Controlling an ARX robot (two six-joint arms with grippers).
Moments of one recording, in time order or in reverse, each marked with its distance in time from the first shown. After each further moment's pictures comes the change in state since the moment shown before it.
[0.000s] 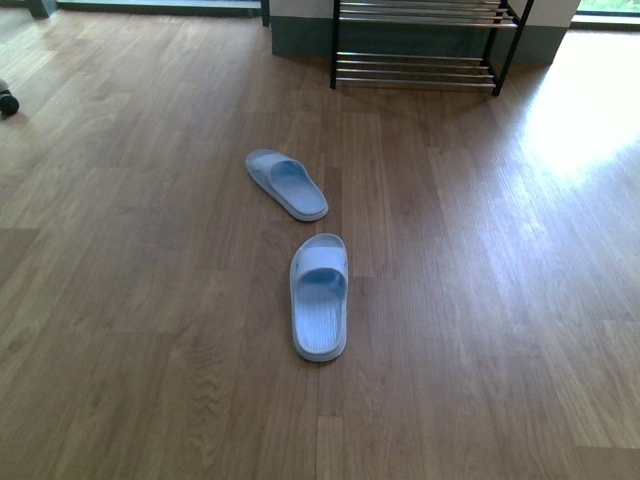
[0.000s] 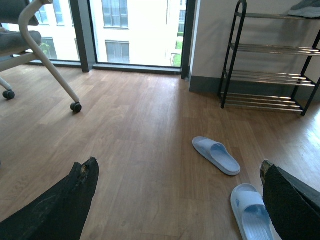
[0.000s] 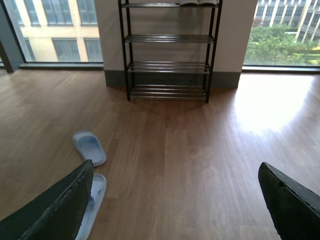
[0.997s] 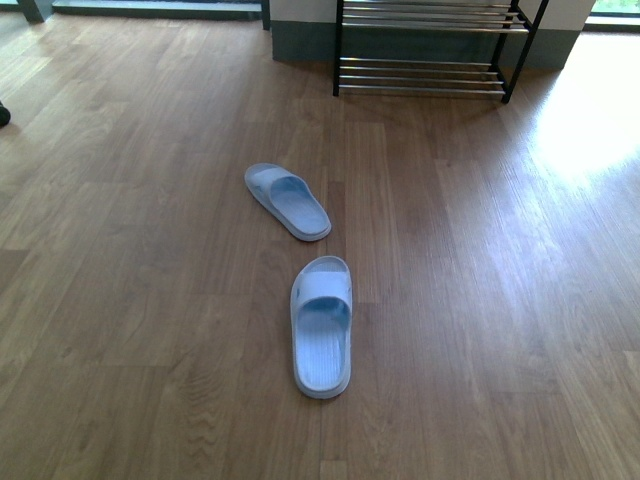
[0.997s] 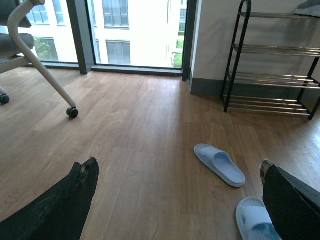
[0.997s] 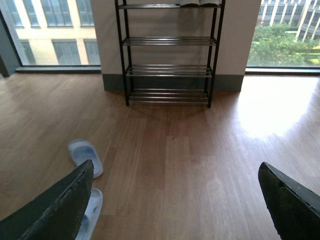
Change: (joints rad) left arm 0.000 0.000 0.000 0.000 0.002 0.000; right arm 0.000 -0.001 0.000 0.000 0.002 0.000
